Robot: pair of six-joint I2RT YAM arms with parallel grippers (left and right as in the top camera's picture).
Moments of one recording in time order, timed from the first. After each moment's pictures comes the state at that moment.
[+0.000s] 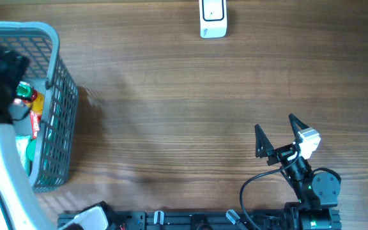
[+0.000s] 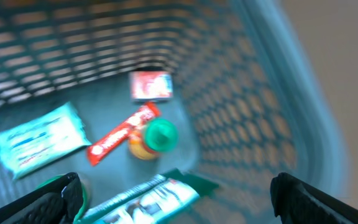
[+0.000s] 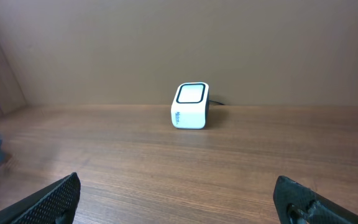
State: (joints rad) left arm 0.42 1.37 1.66 -1.13 -0.23 -0.74; right arm 0.03 0.02 0.01 0.02 -0.30 0.13
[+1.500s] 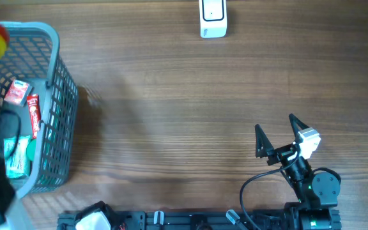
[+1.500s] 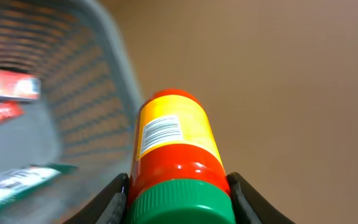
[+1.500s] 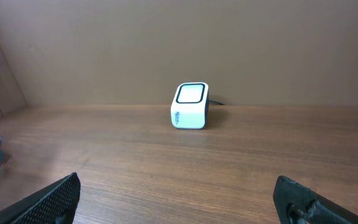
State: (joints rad) left arm 0.45 1.05 1.70 -0.97 0.13 -1.01; right arm 0.03 0.02 0.01 0.02 -0.30 0.13
